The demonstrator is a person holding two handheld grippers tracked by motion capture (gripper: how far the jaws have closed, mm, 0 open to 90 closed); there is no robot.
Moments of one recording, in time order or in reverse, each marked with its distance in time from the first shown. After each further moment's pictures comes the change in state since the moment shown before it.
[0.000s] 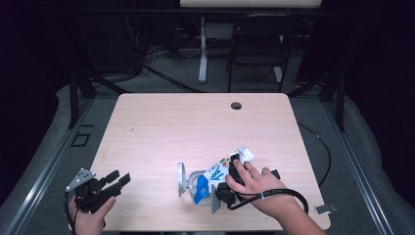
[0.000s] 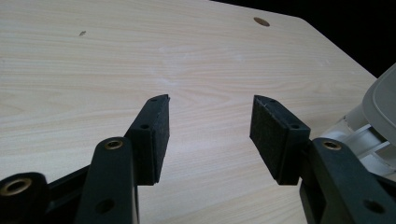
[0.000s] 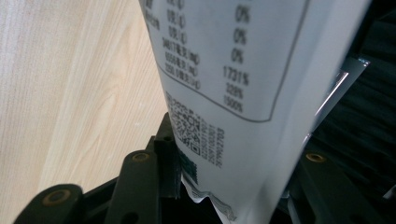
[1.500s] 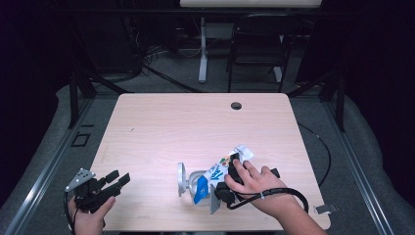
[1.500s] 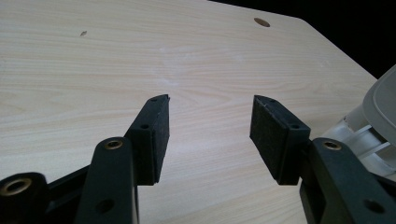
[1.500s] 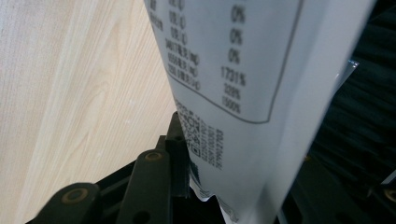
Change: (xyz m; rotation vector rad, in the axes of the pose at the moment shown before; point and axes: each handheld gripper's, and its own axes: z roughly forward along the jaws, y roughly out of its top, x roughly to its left) left arm 0.001 0.000 -0.001 0.001 0.000 -0.003; right arm -0.006 -0.001 -0.003 -0.004 -0.023 -0.011
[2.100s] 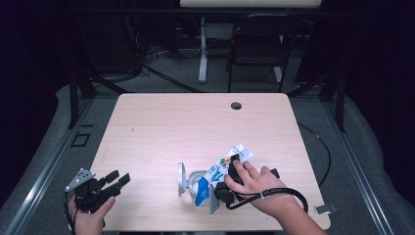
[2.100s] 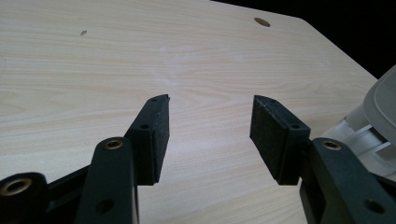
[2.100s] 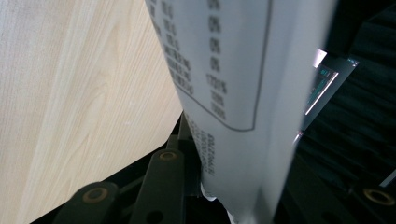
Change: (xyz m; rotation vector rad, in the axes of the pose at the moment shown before) left arm 0.000 0.000 0.000 0.000 0.000 -0.001; right arm -0.001 0.001 -0.001 0.001 0.001 0.012
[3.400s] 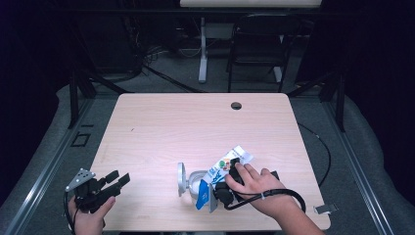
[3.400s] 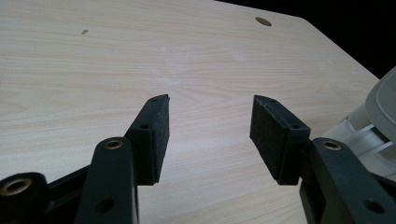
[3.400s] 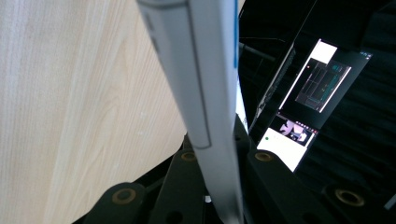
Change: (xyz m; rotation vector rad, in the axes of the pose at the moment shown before) left arm 0.000 0.000 0.000 0.001 0.003 -0.001; right arm 0.001 0.001 -0.001 -0.014 0.029 0.075
